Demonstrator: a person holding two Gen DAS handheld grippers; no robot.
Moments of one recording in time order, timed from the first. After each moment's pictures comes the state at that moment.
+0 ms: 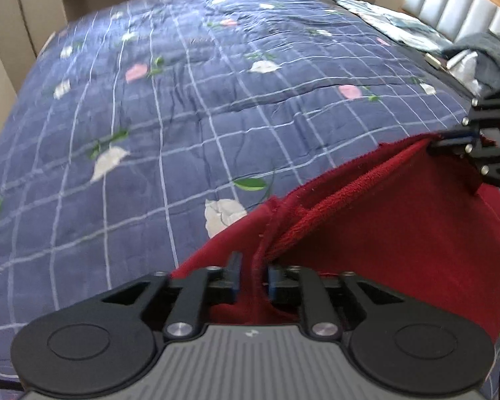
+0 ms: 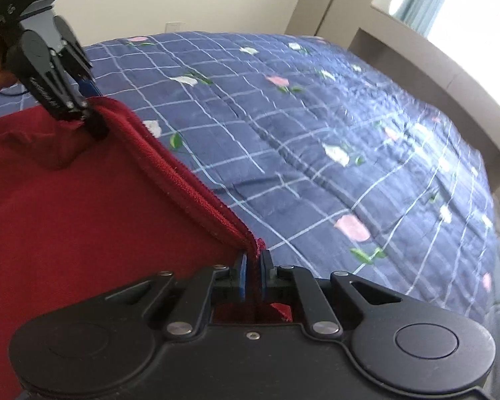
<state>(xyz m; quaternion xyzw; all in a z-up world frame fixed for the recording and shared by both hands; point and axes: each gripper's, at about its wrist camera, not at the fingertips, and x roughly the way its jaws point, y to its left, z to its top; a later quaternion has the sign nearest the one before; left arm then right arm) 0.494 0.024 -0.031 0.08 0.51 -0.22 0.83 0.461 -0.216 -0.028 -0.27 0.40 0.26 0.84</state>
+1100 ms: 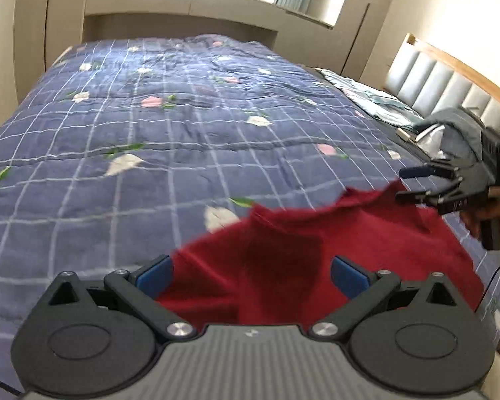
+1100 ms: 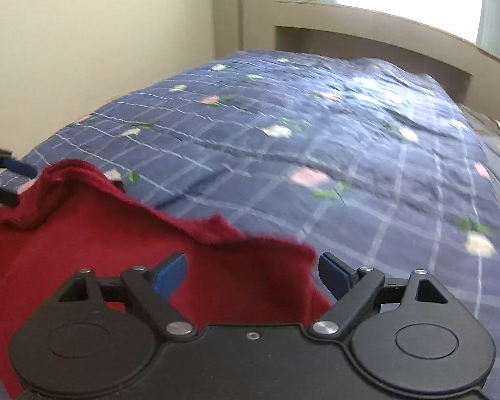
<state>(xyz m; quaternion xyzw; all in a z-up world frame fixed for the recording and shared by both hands) 0.423 0.076 -0.024 -0.02 0.40 -0.26 0.88 0.426 -0.303 -0.032 -0.07 0.39 0.18 0.90</state>
